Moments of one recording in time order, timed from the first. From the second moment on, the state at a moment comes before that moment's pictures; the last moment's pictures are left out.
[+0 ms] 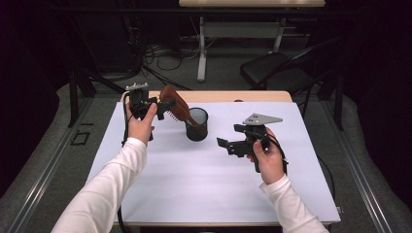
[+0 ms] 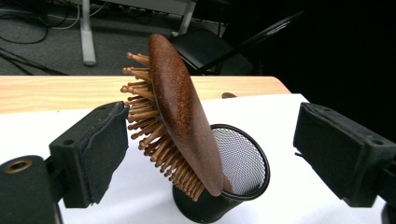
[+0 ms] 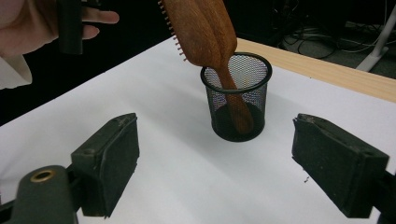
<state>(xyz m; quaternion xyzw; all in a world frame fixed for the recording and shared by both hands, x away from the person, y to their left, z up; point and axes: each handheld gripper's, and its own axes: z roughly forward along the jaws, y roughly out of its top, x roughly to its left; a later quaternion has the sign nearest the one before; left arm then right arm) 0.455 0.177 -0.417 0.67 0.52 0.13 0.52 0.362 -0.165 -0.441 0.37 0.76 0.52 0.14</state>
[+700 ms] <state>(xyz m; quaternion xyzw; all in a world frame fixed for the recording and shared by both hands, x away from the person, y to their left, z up) 0.443 0.180 -0.407 0.68 0.49 0.12 0.52 0.362 -0.168 -0.440 0.37 0.76 0.52 0.14</state>
